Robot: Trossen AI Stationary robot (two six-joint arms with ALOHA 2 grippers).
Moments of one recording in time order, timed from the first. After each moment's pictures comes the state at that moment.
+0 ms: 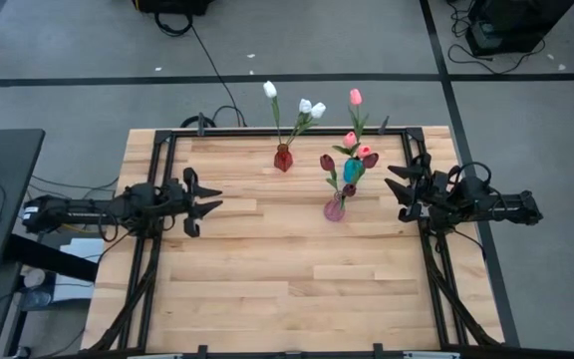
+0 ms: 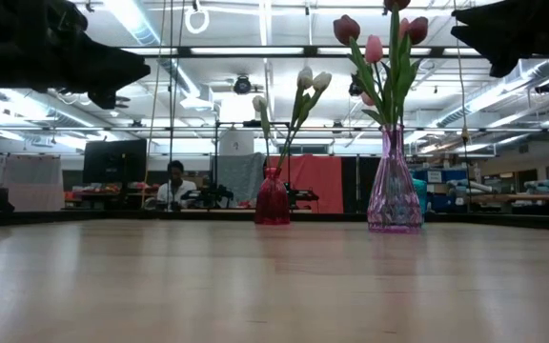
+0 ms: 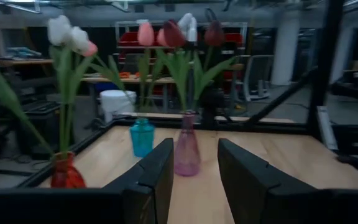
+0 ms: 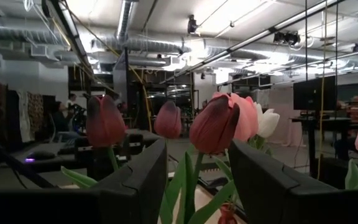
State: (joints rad) left arm 0.06 0.30 0.06 0.36 -0.08 -0.01; right arm 0.05 0.01 0.15 0.21 0.37 -0.11
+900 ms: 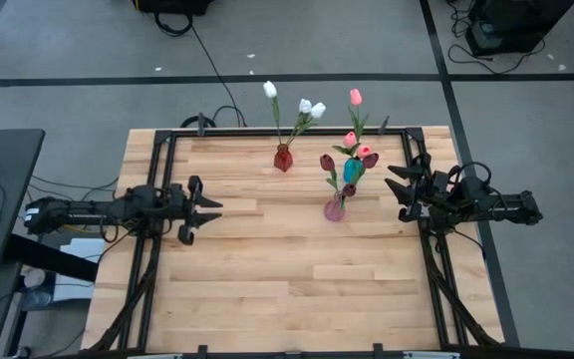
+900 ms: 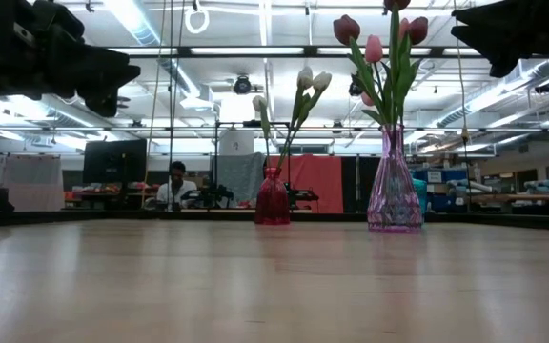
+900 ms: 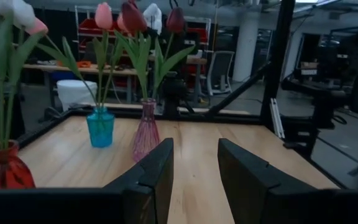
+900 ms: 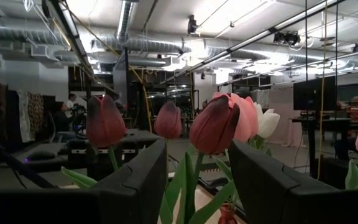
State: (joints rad) left arm 0.06 0.26 0.03 0.33 0.09 -0.08; right arm 0.05 0.01 0.15 0.21 0.37 -0.11
